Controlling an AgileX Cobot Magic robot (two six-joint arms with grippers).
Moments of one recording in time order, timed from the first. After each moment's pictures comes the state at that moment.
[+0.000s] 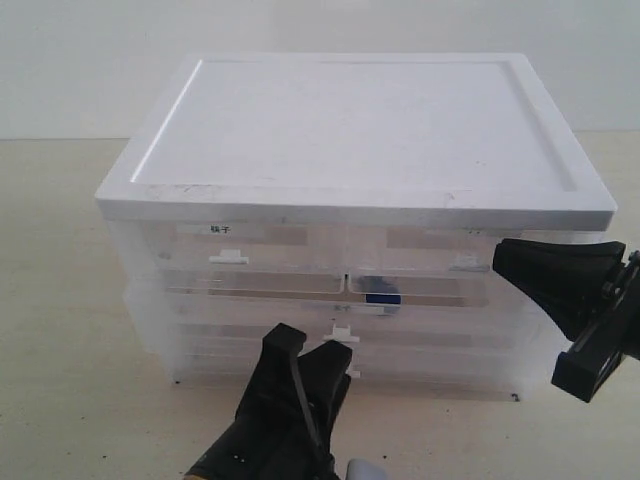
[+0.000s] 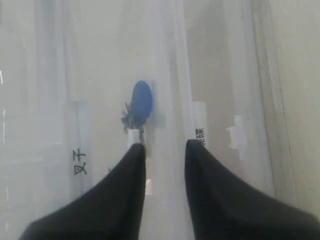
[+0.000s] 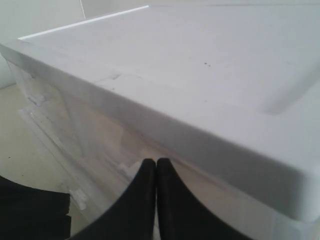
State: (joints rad) left arm -1.36 1.99 -0.50 -0.87 -1.22 1.62; right arm -0.04 1.22 -0.16 -1.02 -1.09 0.61
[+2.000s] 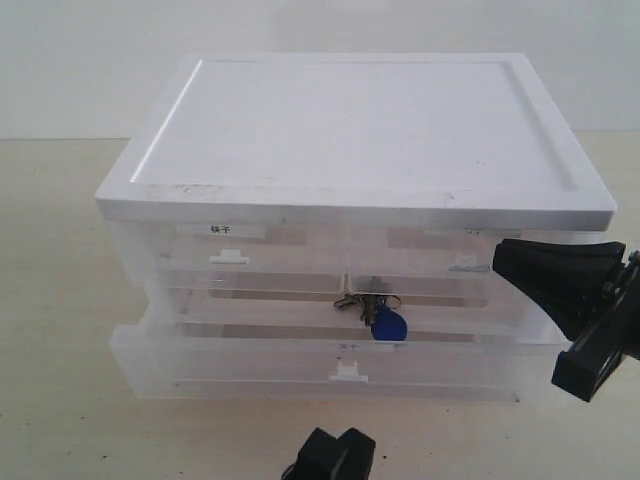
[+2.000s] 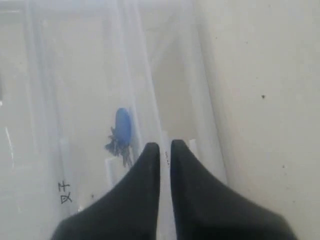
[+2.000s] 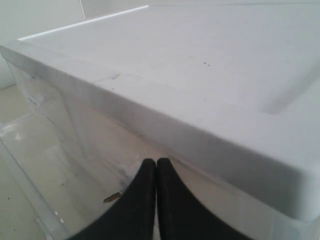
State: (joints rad) left arm -1.64 2.04 -0.56 -1.17 -1.23 1.75; right arm -0.04 1.22 -0.16 -1.02 -1.09 0.62
